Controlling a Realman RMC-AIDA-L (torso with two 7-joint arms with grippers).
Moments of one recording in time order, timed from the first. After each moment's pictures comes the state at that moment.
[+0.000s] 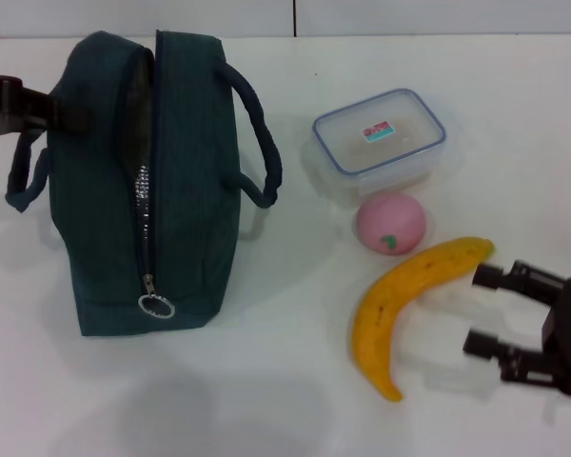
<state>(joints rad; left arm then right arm) -0.60 -1.85 0.59 0.94 2.16 1.83 -2.43 0.31 2.01 -0.90 -0.35 -1.61 -1.81 0.99</state>
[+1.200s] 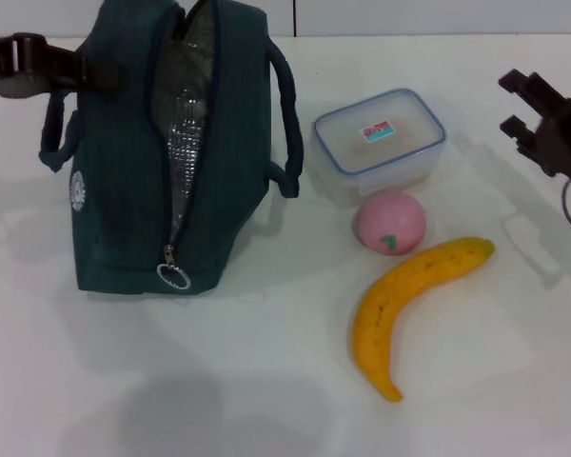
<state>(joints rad) -0.63 -1.87 0.60 0.94 2.05 1.83 -2.42 0.61 2.03 -0.87 -0.03 -1.00 -1.14 1.80</state>
